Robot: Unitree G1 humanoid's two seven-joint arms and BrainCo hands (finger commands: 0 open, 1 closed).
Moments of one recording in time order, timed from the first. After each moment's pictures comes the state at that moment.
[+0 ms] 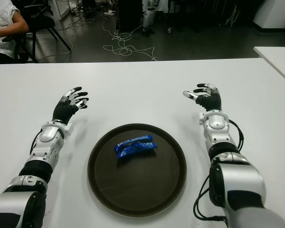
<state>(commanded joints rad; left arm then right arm) -0.58 0.11 0.13 0.90 -0.08 -0.26 -0.12 -0.75 -0.24 -0.18 1.21 0.00 -0.35 -0.07</state>
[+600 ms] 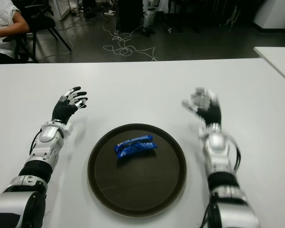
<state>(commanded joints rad) -0.58 0.10 0.14 0.89 -0.09 -0.26 -0.13 -0.46 -0.17 -0.19 0.88 0.05 -0.38 -0.07</state>
